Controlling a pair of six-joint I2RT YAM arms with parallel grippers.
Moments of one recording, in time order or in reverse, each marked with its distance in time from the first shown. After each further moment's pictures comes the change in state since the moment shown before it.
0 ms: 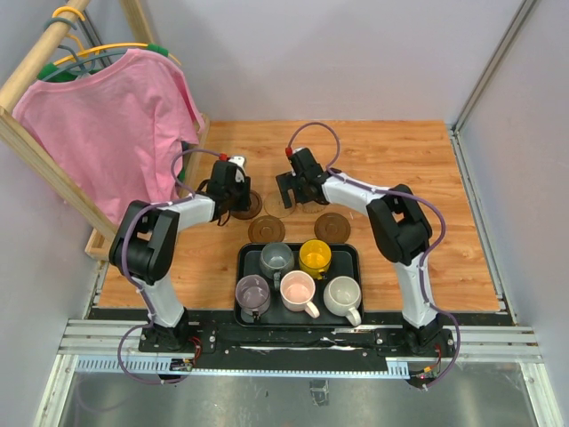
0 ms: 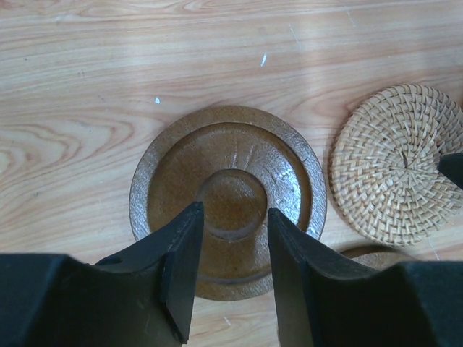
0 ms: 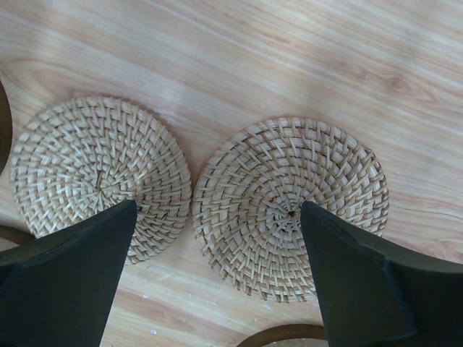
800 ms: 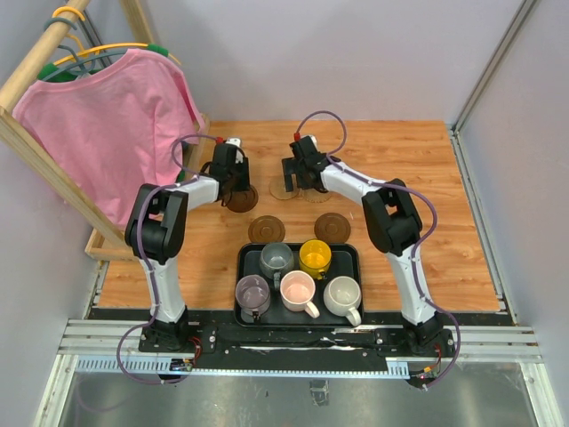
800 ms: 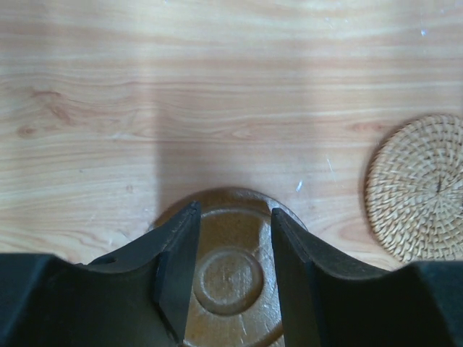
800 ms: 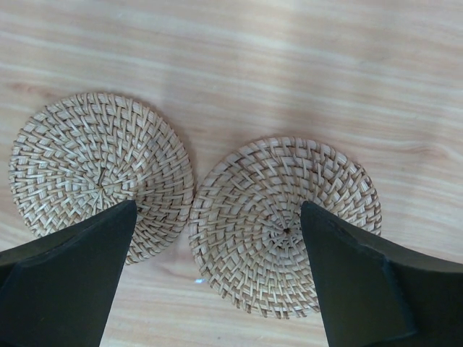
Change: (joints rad) left arm 0.043 0.199 0.249 -0.017 -0.056 -0.048; right arm -0.045 0.130 0.210 -0.074 0.108 0.095
